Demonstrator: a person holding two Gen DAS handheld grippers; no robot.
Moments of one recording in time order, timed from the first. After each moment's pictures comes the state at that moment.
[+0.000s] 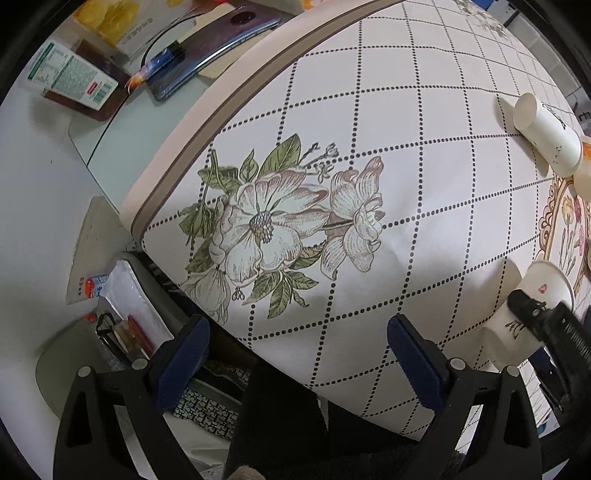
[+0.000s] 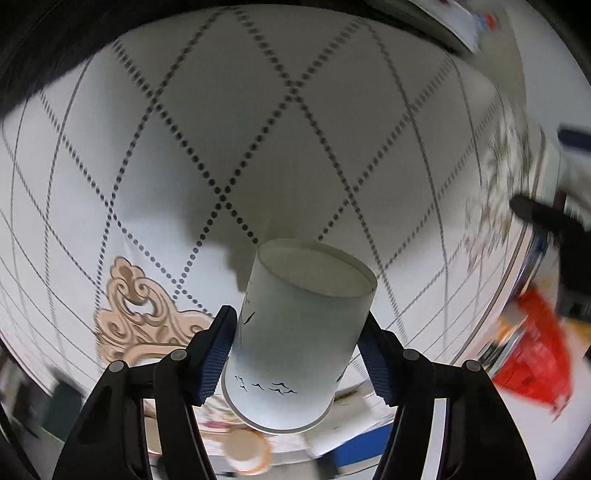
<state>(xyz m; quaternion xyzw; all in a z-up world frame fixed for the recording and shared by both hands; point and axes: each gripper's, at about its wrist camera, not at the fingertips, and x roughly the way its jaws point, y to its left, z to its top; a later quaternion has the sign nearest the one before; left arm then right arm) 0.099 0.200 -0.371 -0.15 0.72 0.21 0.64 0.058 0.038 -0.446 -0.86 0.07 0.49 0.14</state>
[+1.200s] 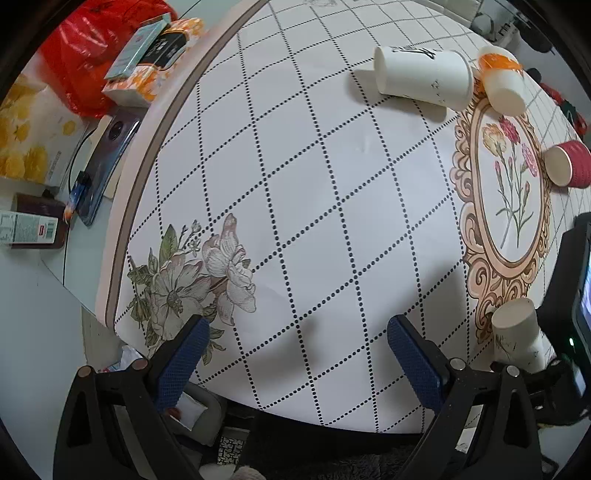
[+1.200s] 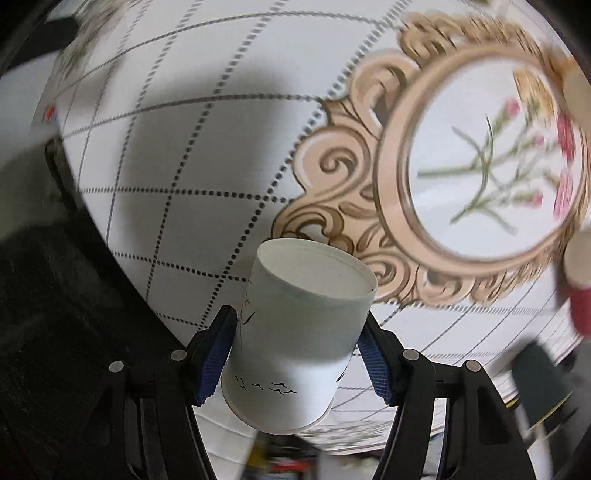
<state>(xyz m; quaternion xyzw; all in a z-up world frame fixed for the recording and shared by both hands) 0.161 0.109 -0.346 -0.02 0.71 0.08 0.70 0.240 -0.031 -0.455 -0.31 0.80 0.25 0.46</state>
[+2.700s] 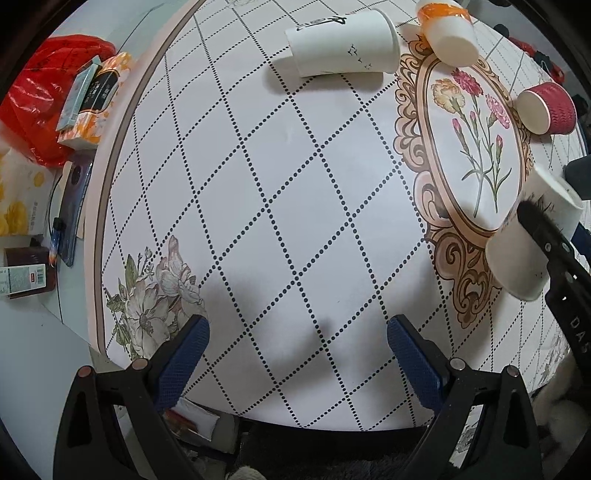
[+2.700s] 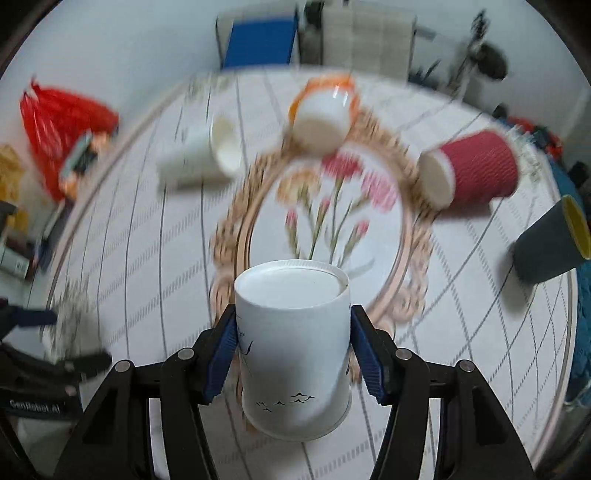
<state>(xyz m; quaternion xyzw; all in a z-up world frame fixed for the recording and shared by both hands) 0.166 0.053 -0.352 0.04 0.72 0.02 0.69 0.340 -0.243 -0.378 0.01 0.53 0.04 0.84</state>
